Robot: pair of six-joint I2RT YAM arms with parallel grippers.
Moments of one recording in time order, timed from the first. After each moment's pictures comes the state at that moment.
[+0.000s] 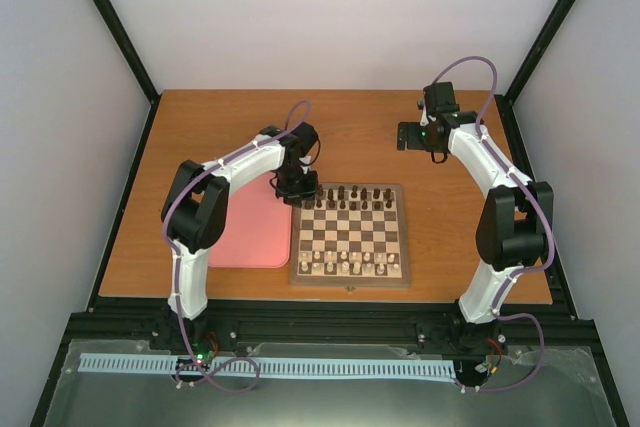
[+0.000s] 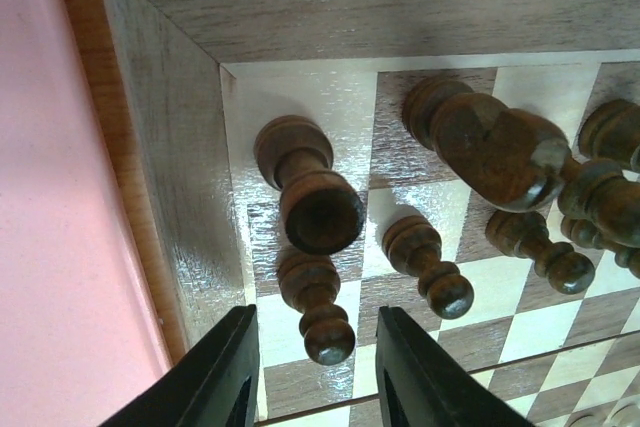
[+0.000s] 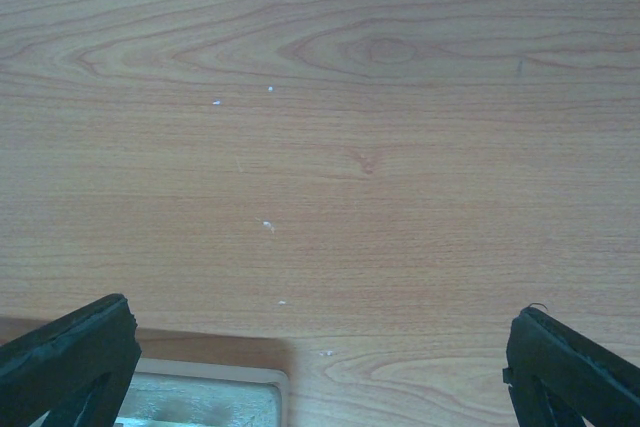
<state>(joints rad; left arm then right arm) -0.56 2.04 1.60 -1.04 0.25 -0.57 0.16 1.79 1.50 -0.70 0.01 0.17</state>
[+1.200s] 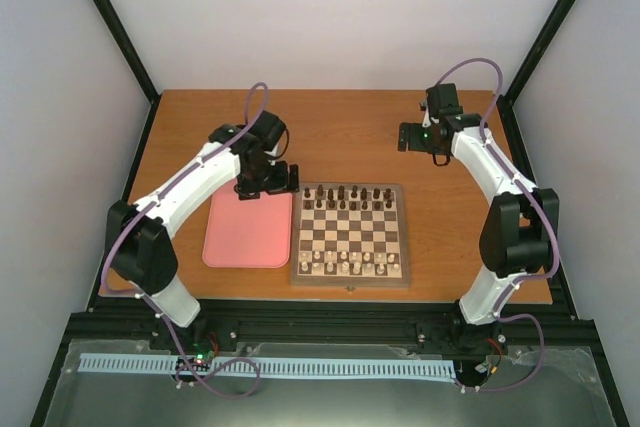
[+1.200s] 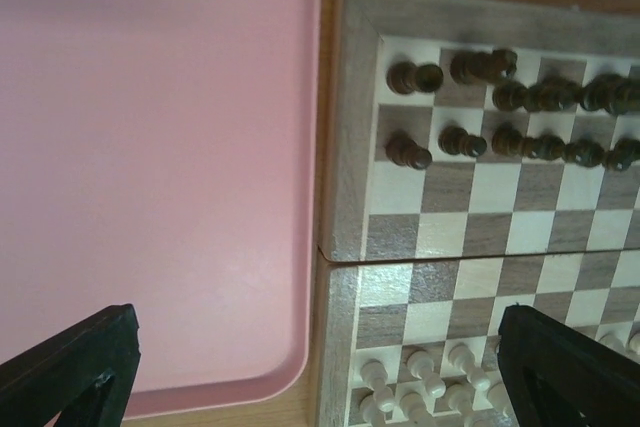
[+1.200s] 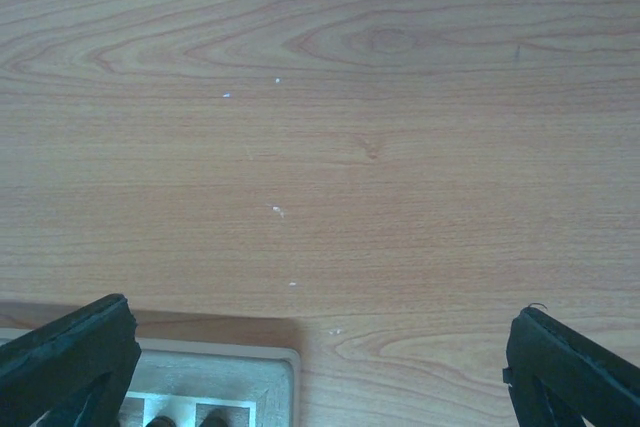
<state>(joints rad) -0.51 1.65 1.45 -1.12 0.09 -0.60 0.16 1.75 1.47 -0.71 0.00 0.20</state>
